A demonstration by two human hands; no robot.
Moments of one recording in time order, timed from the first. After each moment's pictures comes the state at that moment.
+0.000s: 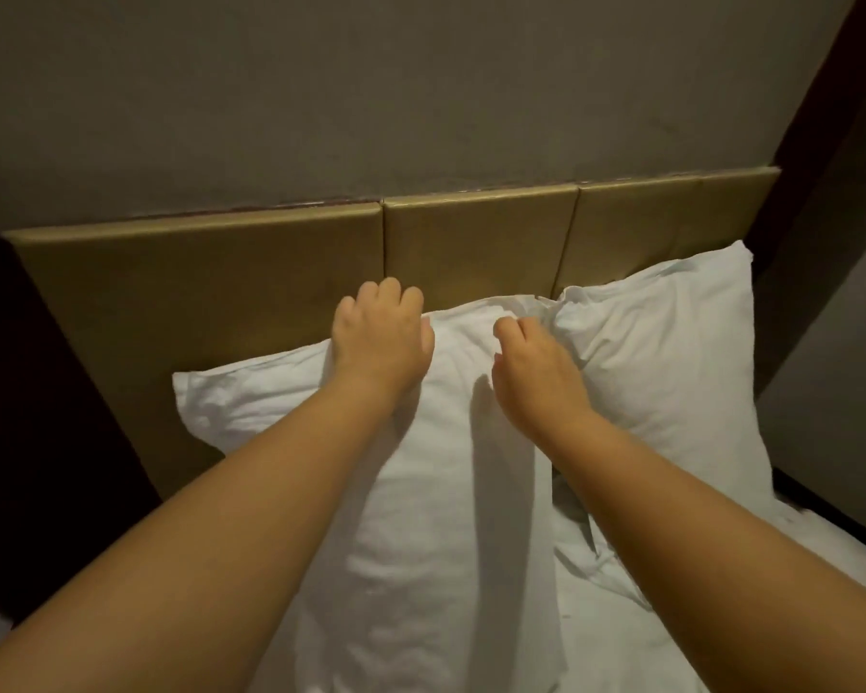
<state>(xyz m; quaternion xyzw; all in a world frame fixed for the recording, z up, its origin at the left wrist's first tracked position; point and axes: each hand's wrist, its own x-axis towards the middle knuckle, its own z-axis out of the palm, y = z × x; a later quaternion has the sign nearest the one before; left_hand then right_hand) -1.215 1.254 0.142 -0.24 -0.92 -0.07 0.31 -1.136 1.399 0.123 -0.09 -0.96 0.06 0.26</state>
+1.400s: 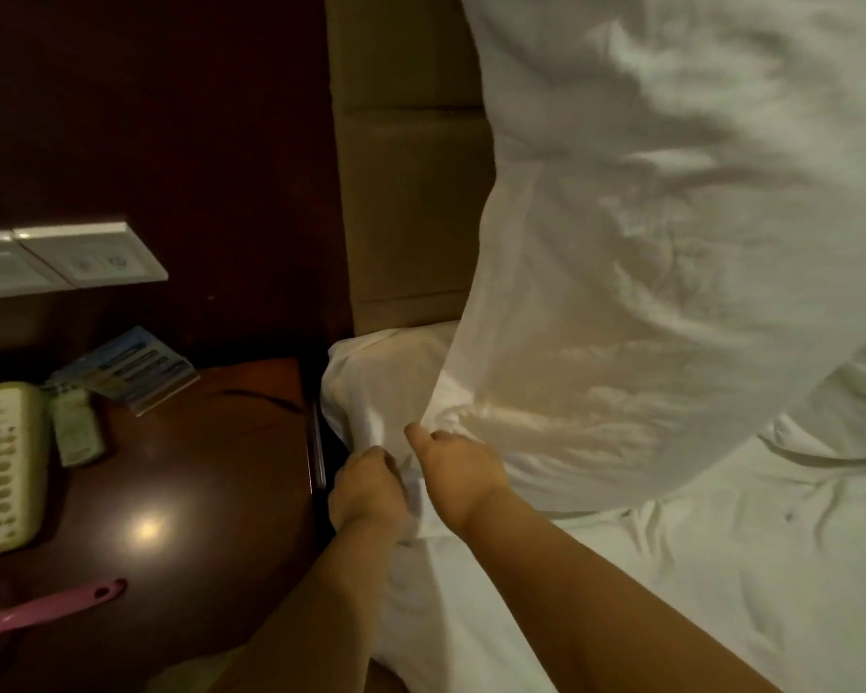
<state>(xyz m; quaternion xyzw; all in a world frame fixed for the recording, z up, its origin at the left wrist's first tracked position) -1.053 1.026 -0.258 0.13 -0.93 -0.21 -0.27 -1.056 1.130 -0.182 0.10 -0.95 0.05 -0.28</state>
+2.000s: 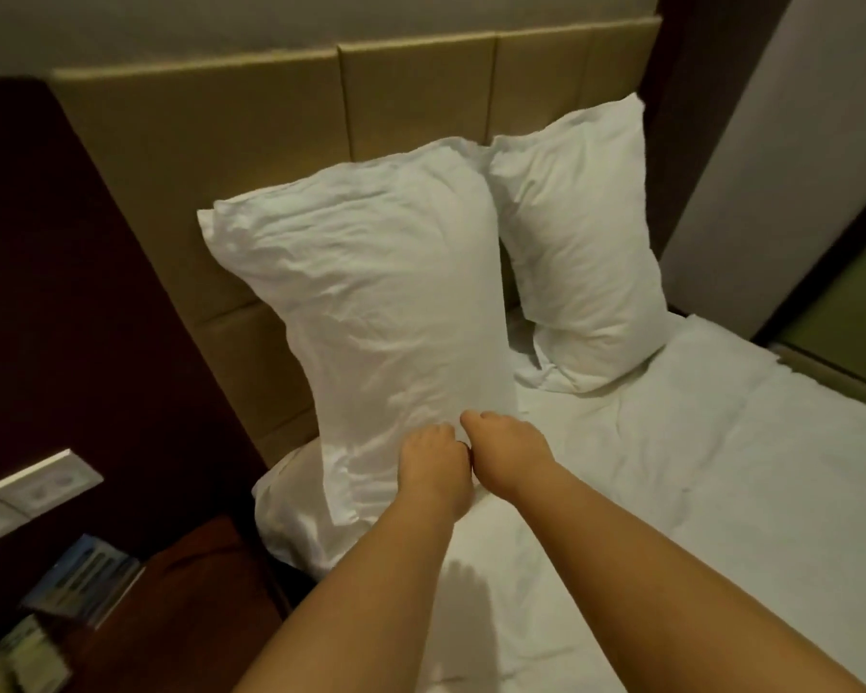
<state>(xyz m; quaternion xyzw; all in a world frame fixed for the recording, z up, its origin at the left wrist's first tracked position) -0.942 1.154 -0.029 -0.41 -0.91 0.06 -0.05 -0.896 1.240 -0.012 -0.17 -0.98 0.08 -0.06</state>
